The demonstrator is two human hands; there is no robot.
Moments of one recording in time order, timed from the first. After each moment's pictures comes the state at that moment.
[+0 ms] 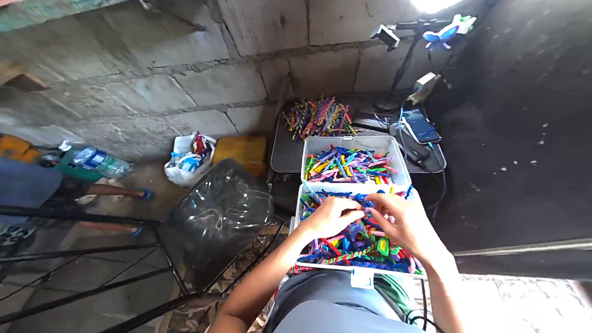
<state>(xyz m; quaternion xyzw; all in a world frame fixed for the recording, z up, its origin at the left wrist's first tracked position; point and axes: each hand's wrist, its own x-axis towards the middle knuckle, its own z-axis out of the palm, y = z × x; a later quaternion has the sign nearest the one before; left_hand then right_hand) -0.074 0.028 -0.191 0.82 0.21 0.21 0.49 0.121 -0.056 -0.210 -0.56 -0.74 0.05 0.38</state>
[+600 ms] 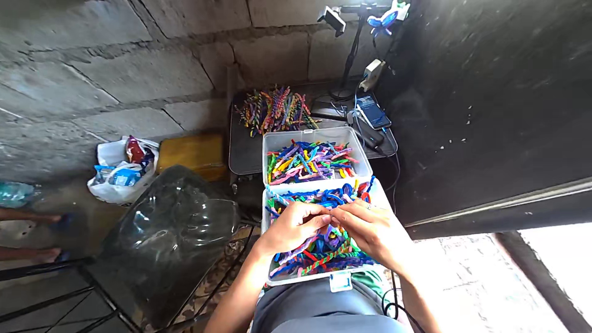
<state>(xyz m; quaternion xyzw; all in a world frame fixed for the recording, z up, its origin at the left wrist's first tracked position) -0.091 0.029 -0.182 0.71 0.15 0.20 0.66 0.100 -0.076 -0.179 -0.50 -0.79 -0.04 0.37</state>
